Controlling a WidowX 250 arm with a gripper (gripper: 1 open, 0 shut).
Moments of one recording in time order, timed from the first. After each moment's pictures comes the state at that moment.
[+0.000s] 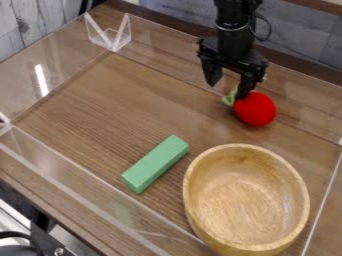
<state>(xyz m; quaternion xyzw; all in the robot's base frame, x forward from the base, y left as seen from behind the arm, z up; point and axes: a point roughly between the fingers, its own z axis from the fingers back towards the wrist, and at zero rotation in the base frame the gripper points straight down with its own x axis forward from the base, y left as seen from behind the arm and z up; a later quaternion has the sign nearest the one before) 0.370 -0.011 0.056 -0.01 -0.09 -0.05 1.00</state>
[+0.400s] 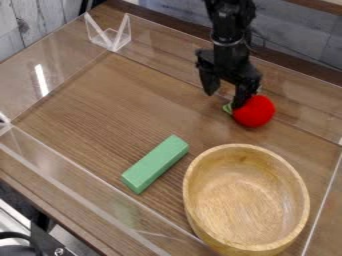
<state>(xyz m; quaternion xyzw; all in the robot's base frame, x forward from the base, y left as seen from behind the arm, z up) 0.372 -0.006 0.031 -0.02 -0.10 -0.06 0.99</state>
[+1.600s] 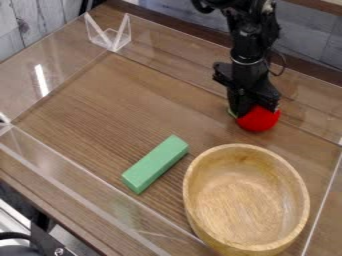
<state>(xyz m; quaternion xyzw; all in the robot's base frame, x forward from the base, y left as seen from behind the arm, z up) 0.357 -0.042 0.022 -0.01 -0.08 -0.10 0.99</state>
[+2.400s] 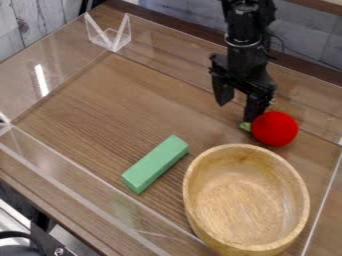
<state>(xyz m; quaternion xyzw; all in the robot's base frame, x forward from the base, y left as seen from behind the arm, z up) 0.341 -0.032 0.055 -0.04 -0.05 -0.14 0.99</state>
